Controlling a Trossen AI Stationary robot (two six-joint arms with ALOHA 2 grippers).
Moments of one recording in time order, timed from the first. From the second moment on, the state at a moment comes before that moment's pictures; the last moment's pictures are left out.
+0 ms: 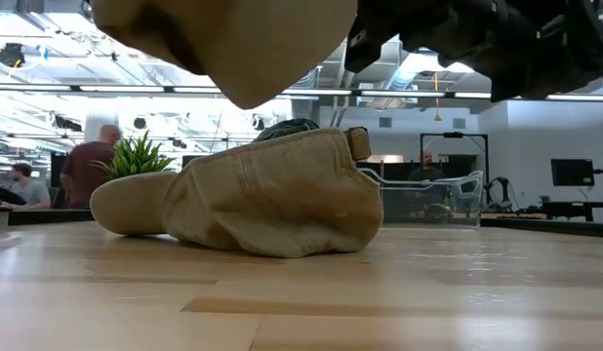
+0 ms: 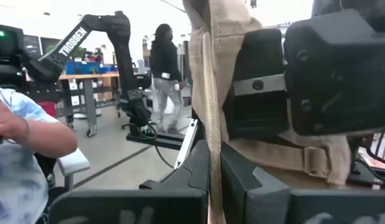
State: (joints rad) left arm -0.33 1.67 0.86 0.89 -0.38 0.23; right arm 0.26 1.82 0.66 1.32 -0.16 -0.03
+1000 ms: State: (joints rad) left arm -0.35 1.51 0.89 0.83 -0.30 0.36; right arm 0.27 1.82 0.64 1.28 0.03 -0.02
